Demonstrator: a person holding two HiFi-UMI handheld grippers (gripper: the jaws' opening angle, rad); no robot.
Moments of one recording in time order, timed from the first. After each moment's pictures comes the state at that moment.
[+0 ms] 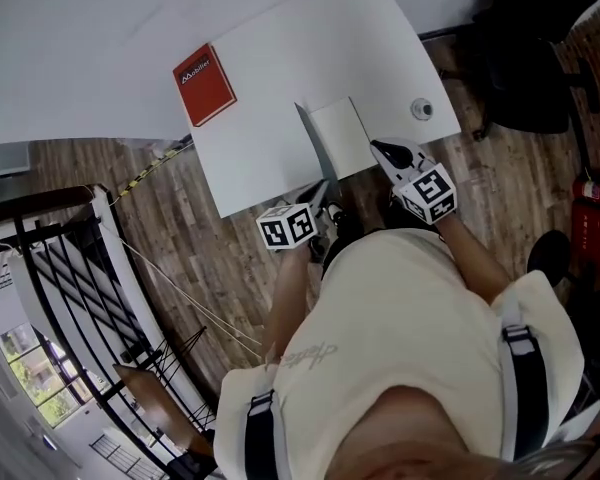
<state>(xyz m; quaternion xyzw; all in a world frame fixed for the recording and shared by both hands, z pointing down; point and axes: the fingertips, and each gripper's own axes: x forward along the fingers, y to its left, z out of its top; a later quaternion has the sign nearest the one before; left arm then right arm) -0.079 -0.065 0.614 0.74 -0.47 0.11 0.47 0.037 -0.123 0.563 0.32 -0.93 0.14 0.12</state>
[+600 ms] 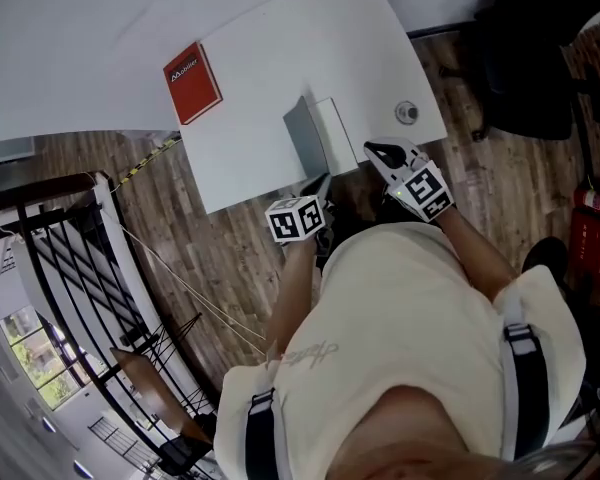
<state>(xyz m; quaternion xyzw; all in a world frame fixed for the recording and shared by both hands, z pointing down) -0.019 -0.088 0.638 0.72 -0.50 0.15 0.45 0.075 -0.135 0.577 0.25 -0.95 0.11 0.16</state>
